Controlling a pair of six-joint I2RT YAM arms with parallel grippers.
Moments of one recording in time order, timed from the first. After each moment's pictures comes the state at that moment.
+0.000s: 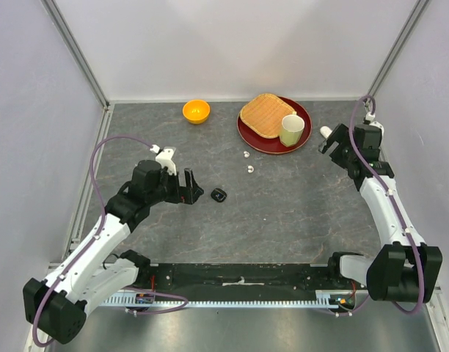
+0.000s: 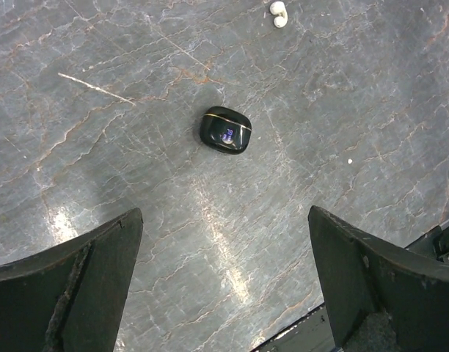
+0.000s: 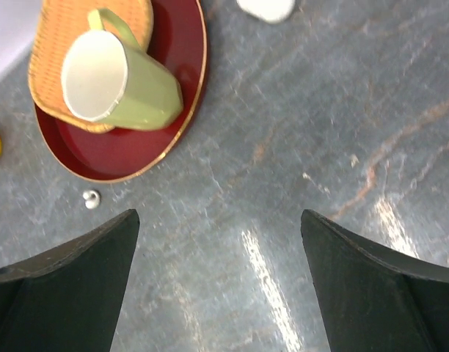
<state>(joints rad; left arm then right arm) -0.44 0.89 0.71 -0.42 0.15 -0.35 -0.07 1.19 0.95 -0.41 0.01 0.56</state>
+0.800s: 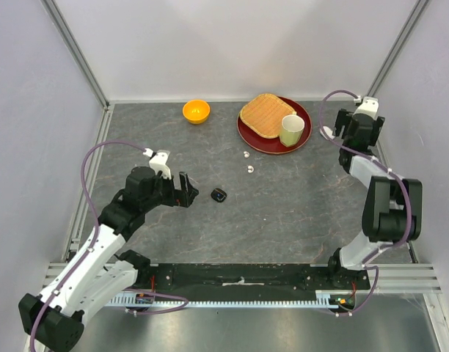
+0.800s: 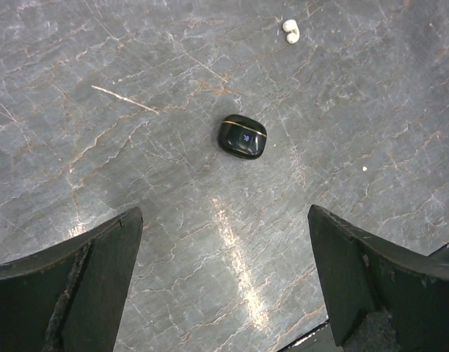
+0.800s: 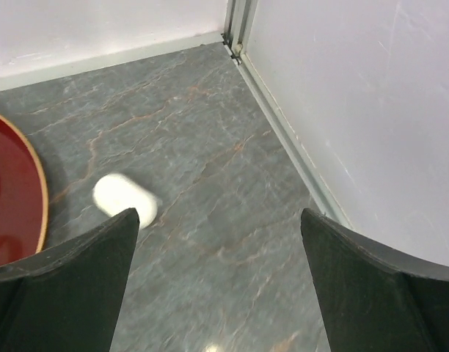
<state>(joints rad) -0.44 0.78 0.66 -0.43 0.10 -0.30 -0.10 1.60 0.93 0.41 0.38 -0.01</state>
